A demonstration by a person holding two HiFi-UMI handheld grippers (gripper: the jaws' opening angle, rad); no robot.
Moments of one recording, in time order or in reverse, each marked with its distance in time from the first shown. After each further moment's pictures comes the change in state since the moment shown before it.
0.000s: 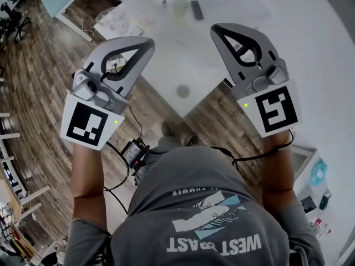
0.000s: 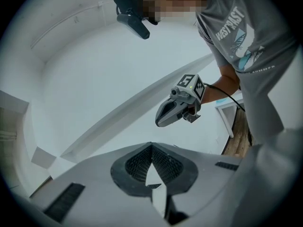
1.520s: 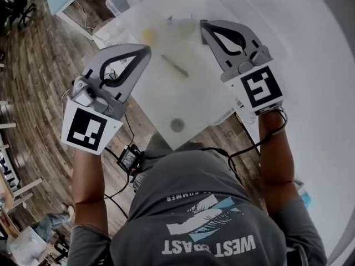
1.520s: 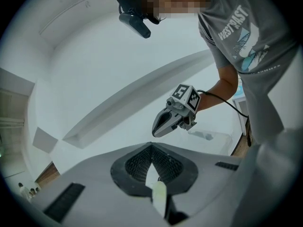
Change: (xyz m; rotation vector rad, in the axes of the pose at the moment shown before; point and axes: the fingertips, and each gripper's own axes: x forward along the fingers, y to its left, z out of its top) left arm 0.090 0.091 -0.094 -0.087 0.121 0.070; right arm 0.160 -0.095 -0.096 0.008 0.047 0.166
